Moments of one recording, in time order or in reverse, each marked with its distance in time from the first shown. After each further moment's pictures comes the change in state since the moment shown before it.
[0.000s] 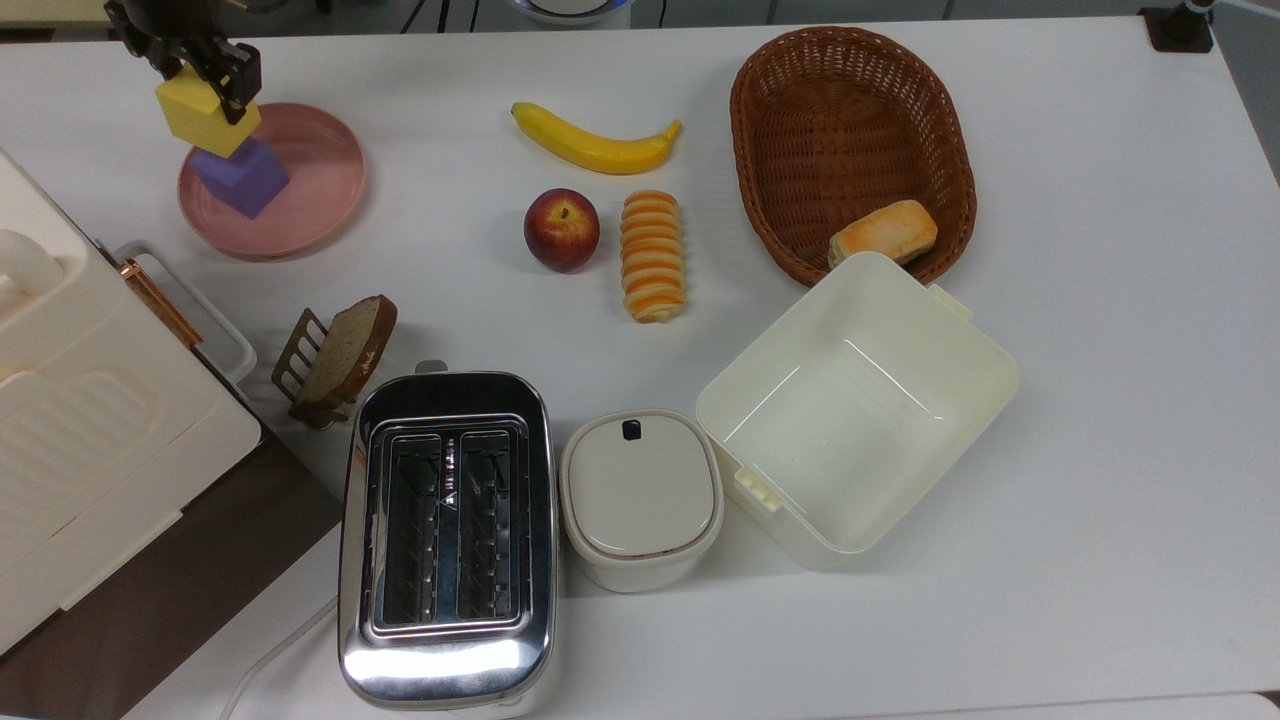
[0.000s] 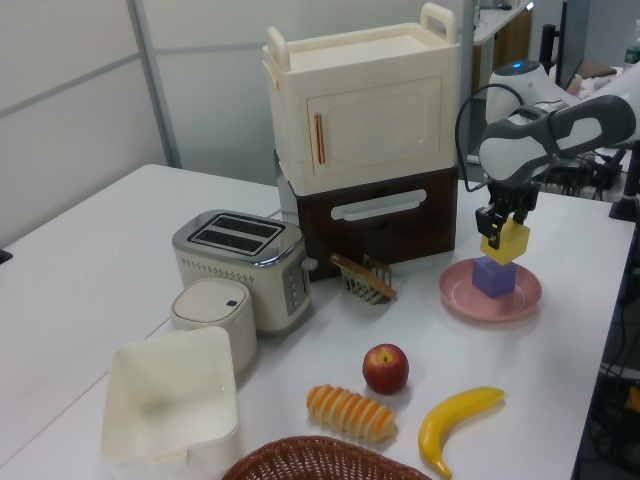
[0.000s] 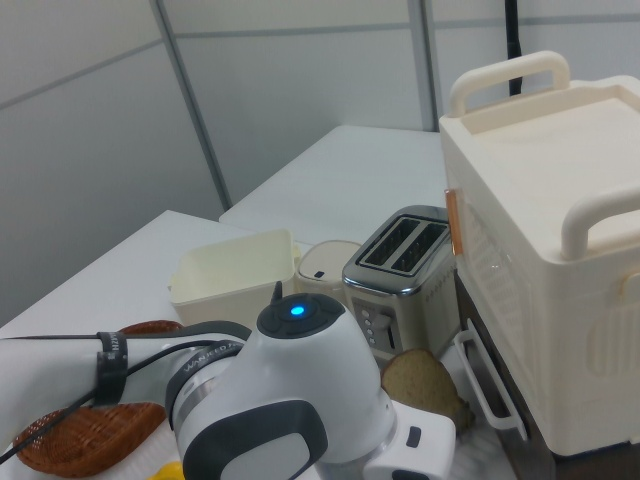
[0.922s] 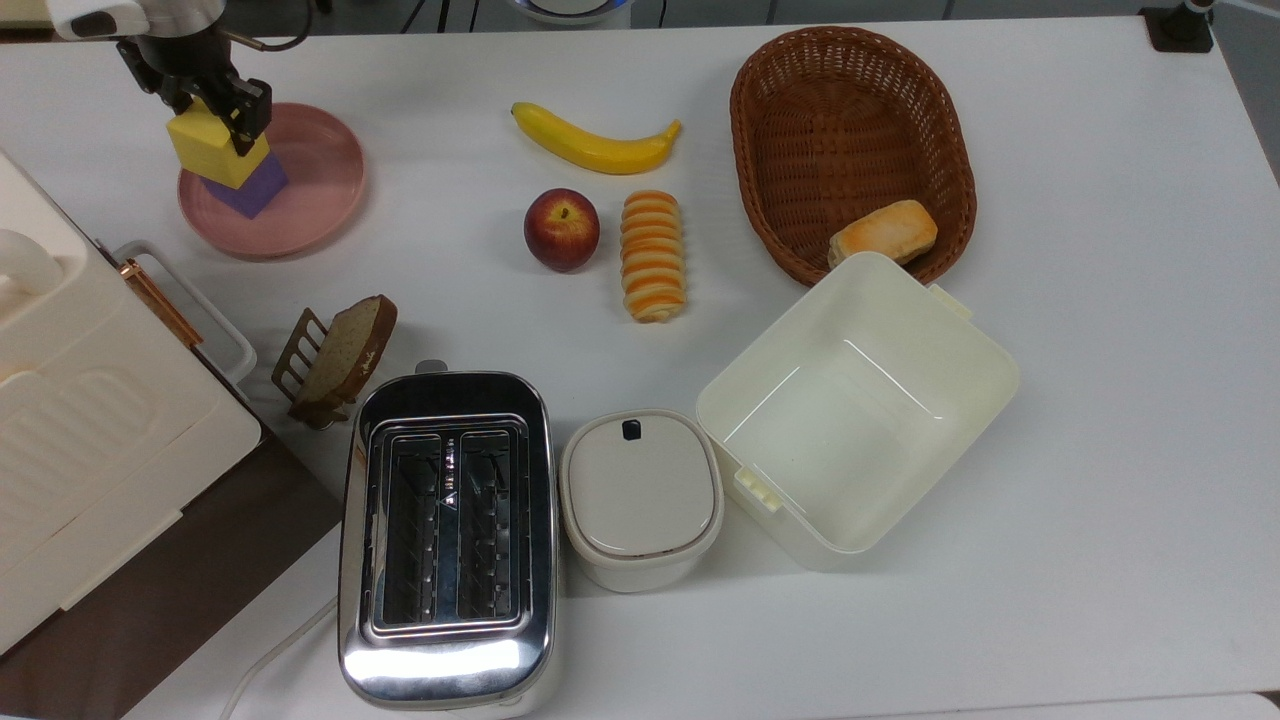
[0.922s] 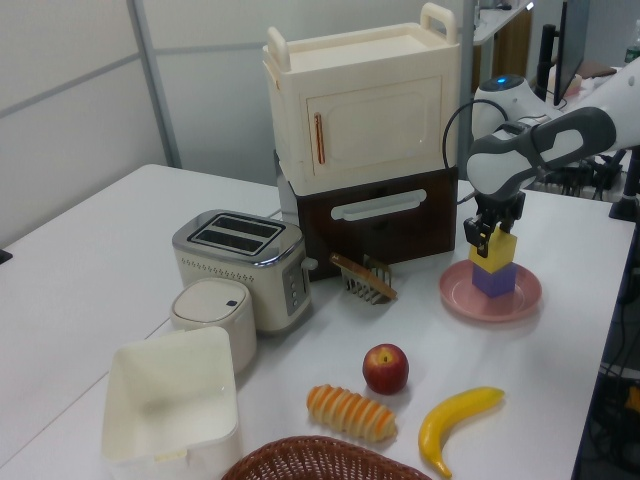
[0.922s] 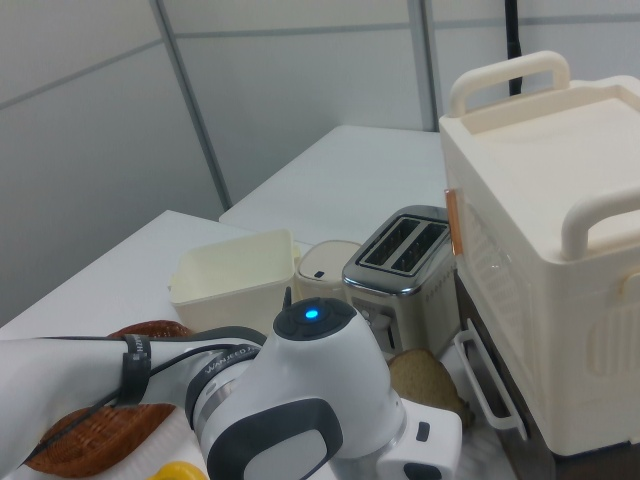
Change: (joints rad) arm 0.024 0.063 0.000 0.016 0.001 0.053 0.000
